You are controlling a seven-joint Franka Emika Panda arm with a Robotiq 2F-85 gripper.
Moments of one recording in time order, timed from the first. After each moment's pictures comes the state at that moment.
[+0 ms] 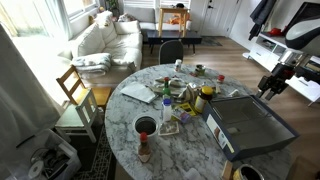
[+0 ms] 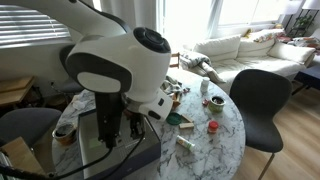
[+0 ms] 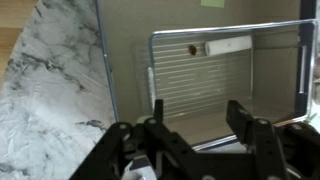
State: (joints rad) arm -0.38 0.05 -0.31 -2.22 0.33 2.05 -0.35
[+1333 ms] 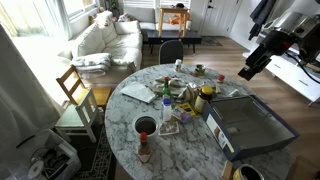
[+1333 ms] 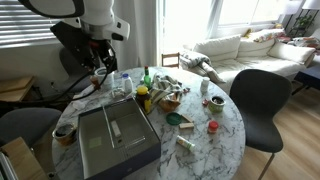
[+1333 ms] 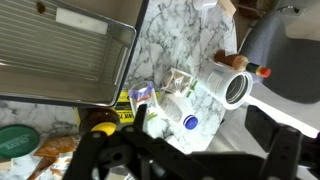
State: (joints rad) arm -0.11 -0.29 -0.20 -2.27 0.50 1.97 -0.45
